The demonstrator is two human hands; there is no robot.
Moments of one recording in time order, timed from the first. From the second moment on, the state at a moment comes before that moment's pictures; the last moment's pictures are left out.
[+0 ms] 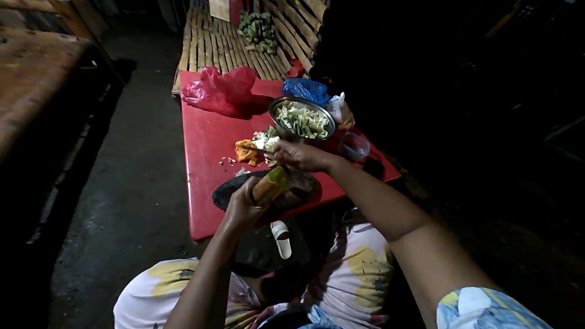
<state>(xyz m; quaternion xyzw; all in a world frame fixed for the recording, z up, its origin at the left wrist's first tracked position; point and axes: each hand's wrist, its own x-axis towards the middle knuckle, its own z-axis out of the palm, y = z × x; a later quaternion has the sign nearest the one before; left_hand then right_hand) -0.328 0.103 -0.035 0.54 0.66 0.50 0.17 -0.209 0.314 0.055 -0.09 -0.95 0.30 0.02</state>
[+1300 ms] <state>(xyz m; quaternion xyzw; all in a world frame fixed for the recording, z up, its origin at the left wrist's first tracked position) -0.334 0.102 -0.027 0.49 0.63 0.55 0.25 -0.189 0.271 0.074 -0.03 -0.99 0.09 -0.10</state>
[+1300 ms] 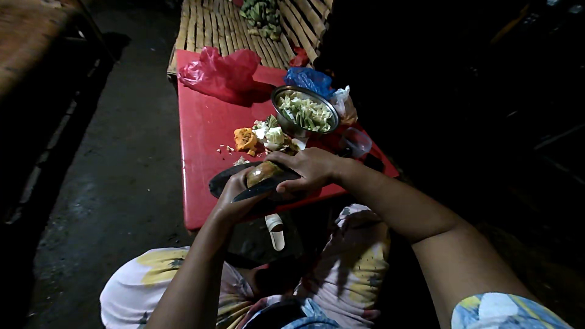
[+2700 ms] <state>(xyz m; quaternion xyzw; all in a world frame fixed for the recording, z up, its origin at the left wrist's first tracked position) -0.312 0.121 -0.061 0.47 0.72 0.50 -0.07 -0.216 0.261 0.076 -0.09 -0.99 0.04 -0.09</state>
